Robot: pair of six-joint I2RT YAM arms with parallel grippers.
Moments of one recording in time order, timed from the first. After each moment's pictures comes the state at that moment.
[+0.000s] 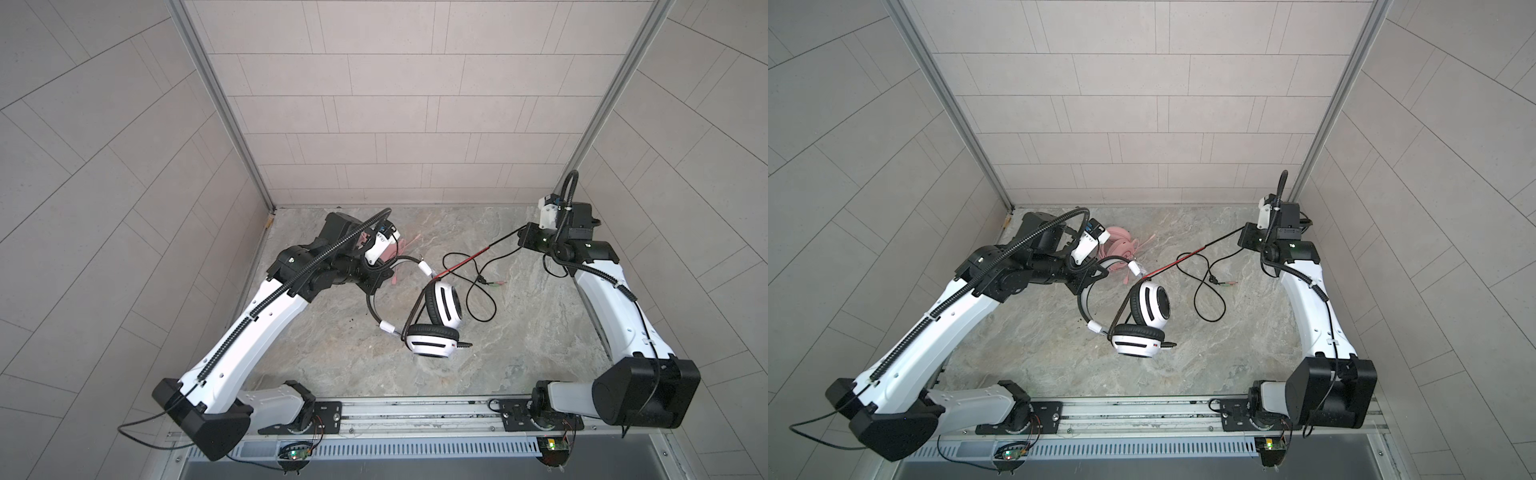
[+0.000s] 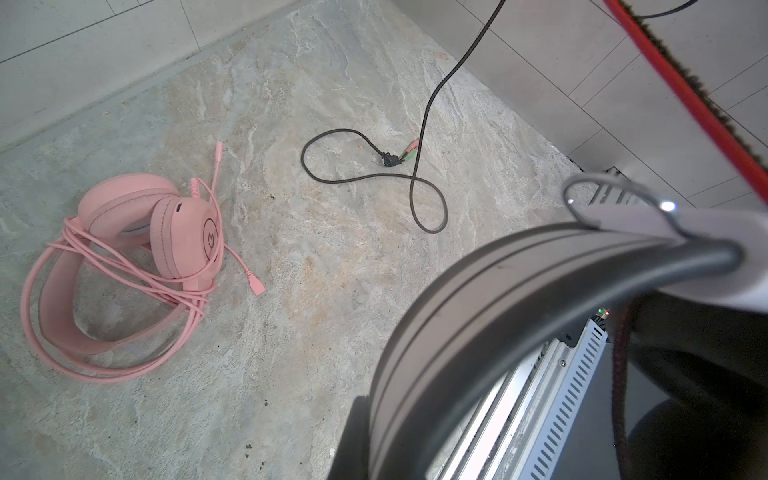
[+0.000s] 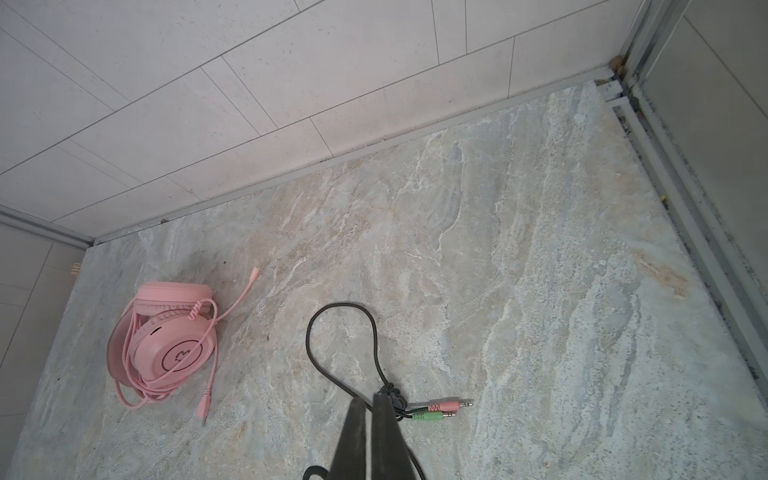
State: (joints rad) left arm -0.58 1.24 1.47 -1.02 0.34 0.04; right arm -0.13 1.33 1.26 -0.59 -0.24 0.28
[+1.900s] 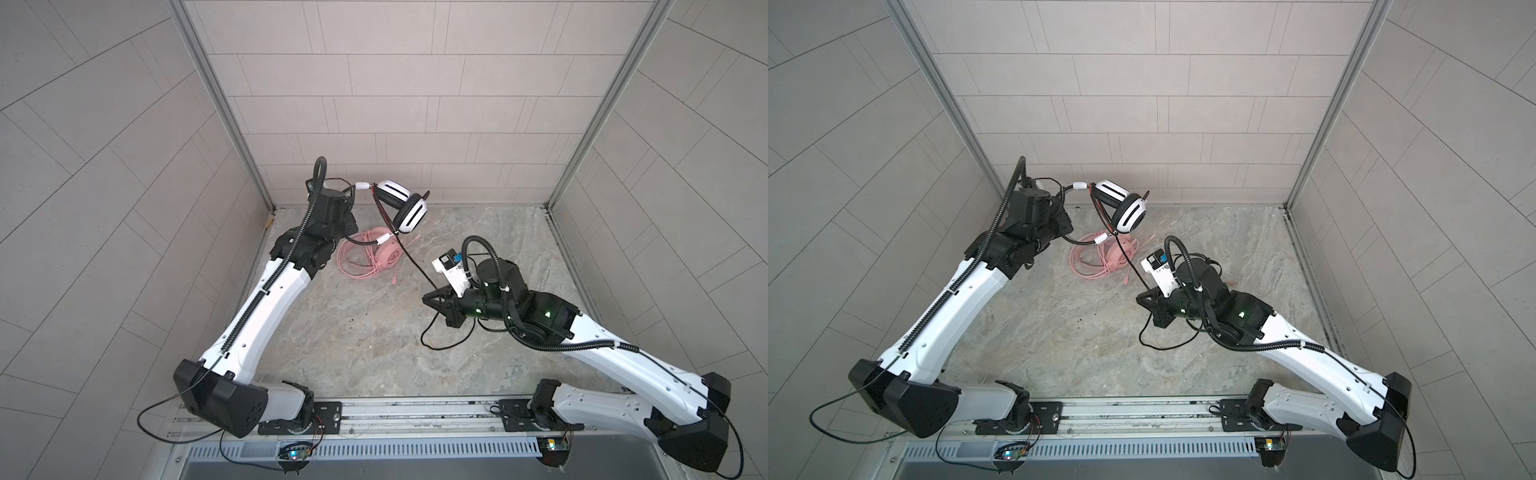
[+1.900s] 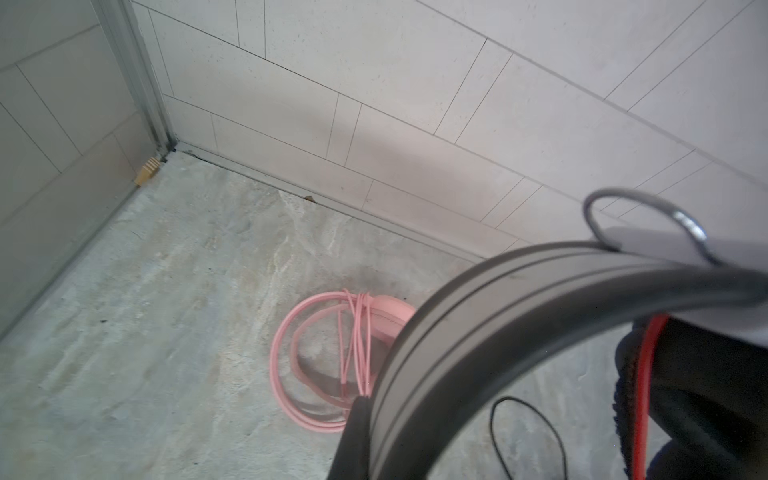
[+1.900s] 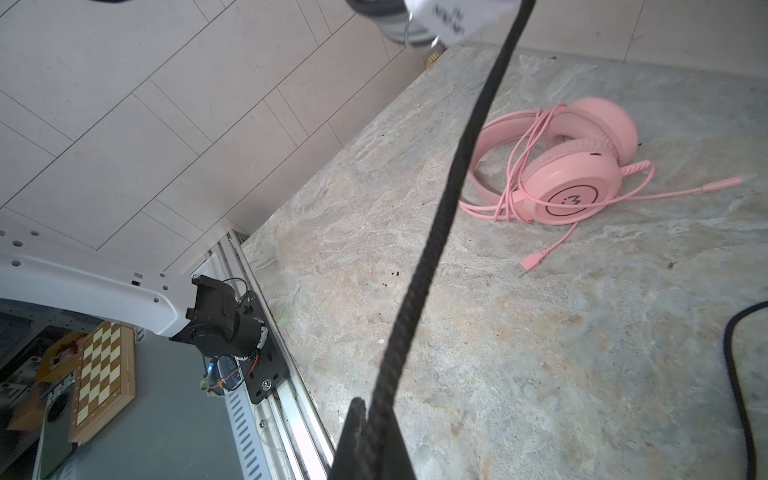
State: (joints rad) left arm -0.38 1.36 1.49 -0.71 -0.33 -0.53; right arm 0.84 1.05 1.09 -0.54 -0.22 0.30
